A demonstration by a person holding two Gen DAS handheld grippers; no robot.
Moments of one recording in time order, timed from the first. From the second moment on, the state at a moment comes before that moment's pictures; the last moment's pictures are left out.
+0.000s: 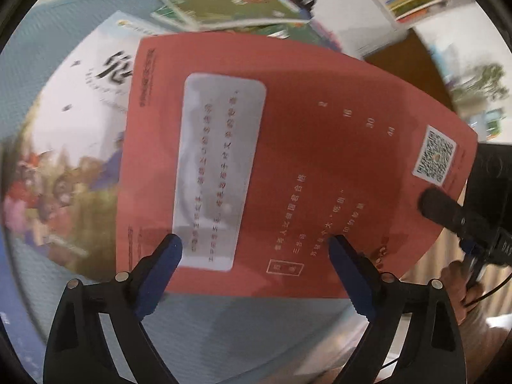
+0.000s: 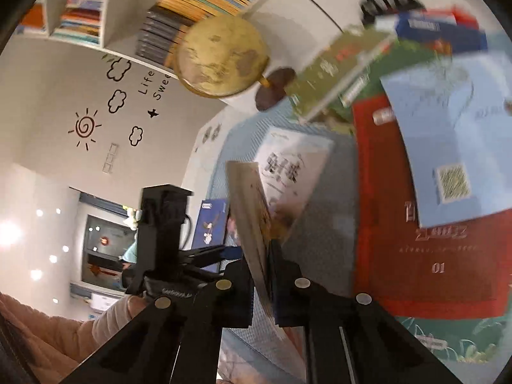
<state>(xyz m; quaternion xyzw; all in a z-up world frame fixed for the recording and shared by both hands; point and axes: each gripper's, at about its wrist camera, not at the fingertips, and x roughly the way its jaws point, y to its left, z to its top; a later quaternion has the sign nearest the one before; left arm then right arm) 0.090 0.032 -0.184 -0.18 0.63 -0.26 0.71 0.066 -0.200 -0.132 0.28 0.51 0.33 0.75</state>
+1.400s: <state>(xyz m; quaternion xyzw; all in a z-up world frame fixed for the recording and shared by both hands) 0.034 0.107 -0.183 -0.21 0.62 -0.15 0.74 -0.057 -0.106 -0.174 -0.10 0.59 0.24 0.77</state>
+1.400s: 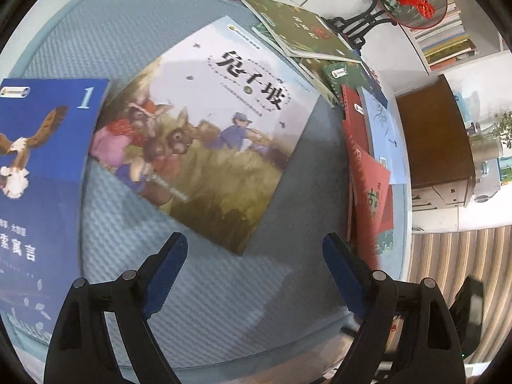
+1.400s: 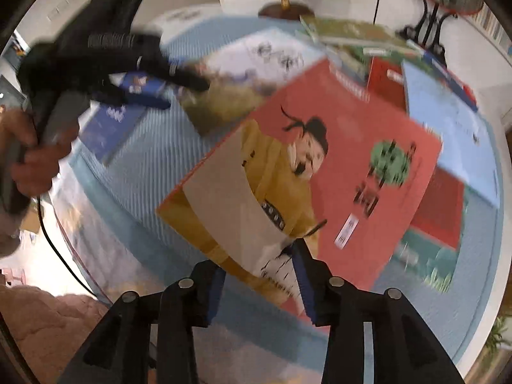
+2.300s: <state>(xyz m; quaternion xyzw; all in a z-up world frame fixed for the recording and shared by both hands) 0.051 0.018 -0.222 -0.21 0.65 -0.28 0.67 -0.008 -0.271 -0.232 0.30 0.61 0.24 0.69</state>
